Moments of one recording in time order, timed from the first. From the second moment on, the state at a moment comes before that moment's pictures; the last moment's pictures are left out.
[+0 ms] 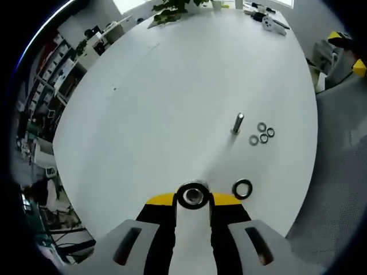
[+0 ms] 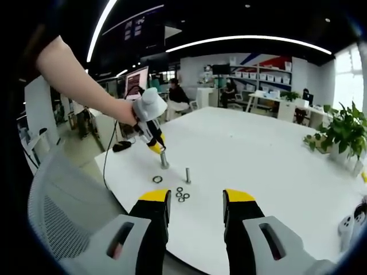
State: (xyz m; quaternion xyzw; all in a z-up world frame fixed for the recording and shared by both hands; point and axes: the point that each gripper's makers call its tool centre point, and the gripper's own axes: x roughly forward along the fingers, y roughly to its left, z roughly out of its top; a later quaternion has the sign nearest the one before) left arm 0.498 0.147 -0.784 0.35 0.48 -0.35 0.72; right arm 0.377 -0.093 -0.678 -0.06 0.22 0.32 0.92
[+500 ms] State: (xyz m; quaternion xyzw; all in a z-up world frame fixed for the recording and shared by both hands) left arm 0.500 0.150 -0.805 0.36 0.50 -0.35 0.71; right arm 0.377 -0.093 -0.680 -0.07 0.22 0.32 0.92
